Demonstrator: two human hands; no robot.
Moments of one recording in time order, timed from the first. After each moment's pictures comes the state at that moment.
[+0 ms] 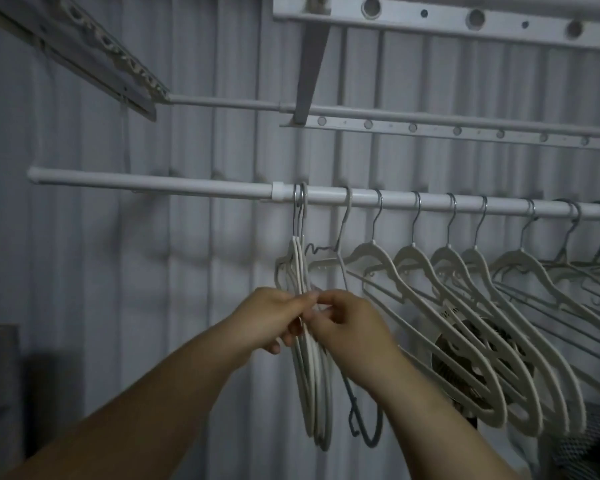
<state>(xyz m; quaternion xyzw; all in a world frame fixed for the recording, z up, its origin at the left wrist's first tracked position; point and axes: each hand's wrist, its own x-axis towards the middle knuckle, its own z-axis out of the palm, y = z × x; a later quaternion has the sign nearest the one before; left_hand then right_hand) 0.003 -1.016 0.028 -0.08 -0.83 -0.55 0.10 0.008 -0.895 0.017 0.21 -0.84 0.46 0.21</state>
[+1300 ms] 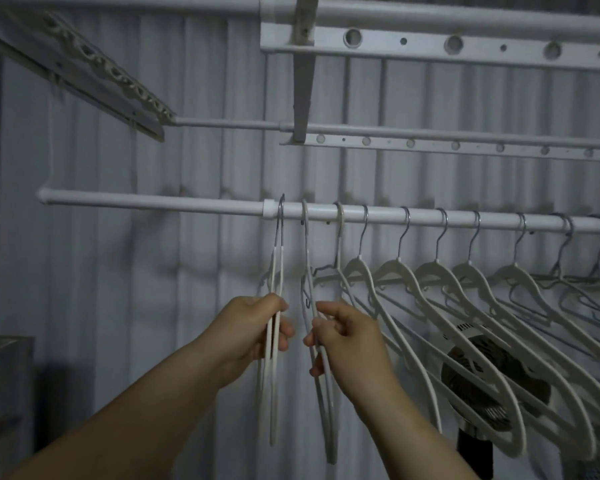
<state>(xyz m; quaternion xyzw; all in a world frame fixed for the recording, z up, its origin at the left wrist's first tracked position) 0.028 -1.014 0.038 -0.03 -0.71 -0.69 0.13 0.015 -0.894 0.017 0.19 -0.73 0.64 0.13</state>
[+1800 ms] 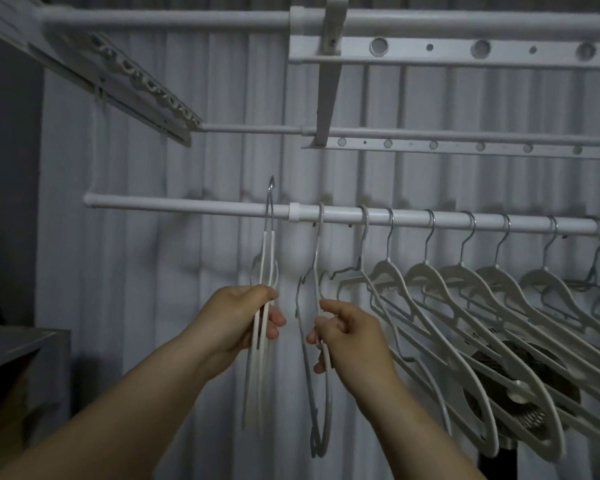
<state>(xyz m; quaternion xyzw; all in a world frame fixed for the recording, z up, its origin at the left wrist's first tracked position) 0.045 -1.038 0.045 -0.01 -0.69 -0.70 0.19 0.017 -0.908 0.019 0.21 -0.72 0.65 0.11</state>
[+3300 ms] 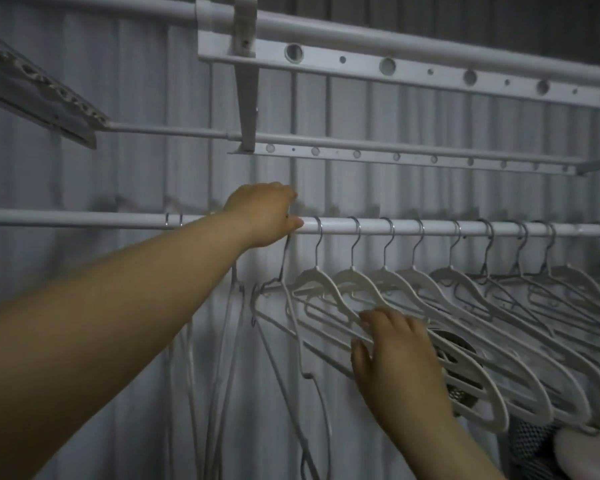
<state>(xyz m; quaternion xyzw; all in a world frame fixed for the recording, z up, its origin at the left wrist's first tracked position) -0.043 -0.971 0.166 -0.13 -0.92 0.03 0.37 0.011 -0.817 0.012 0.10 -0.85 0.12 0.51</state>
